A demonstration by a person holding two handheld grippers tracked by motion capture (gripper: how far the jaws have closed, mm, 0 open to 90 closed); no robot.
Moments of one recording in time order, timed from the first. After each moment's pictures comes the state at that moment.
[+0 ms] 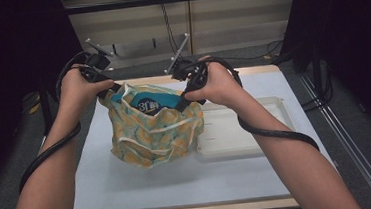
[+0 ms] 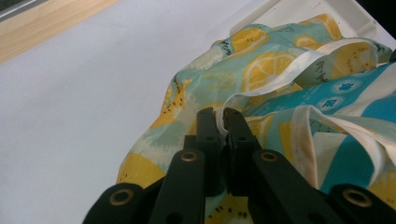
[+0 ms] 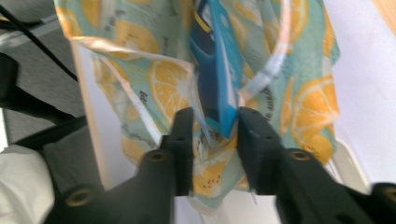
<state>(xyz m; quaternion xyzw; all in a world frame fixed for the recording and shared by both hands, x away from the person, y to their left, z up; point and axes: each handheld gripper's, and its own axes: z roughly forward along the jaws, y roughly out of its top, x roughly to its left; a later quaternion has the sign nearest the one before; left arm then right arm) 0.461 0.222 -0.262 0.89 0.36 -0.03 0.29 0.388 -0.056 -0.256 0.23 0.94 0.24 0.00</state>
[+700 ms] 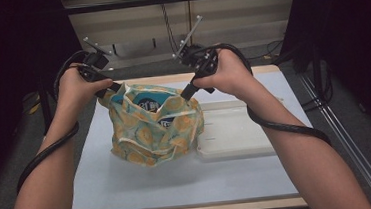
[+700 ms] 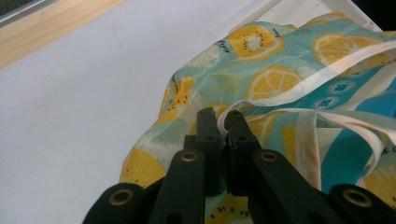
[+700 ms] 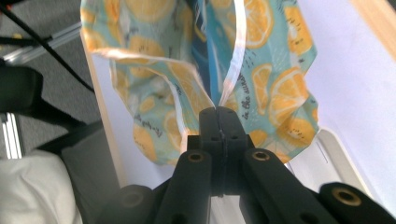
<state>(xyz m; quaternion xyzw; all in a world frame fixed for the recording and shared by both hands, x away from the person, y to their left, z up) 0.460 0.222 -0.257 0.89 0.35 -0.02 0.29 0.383 -0.078 -0.221 0.25 0.93 0.27 0.00</state>
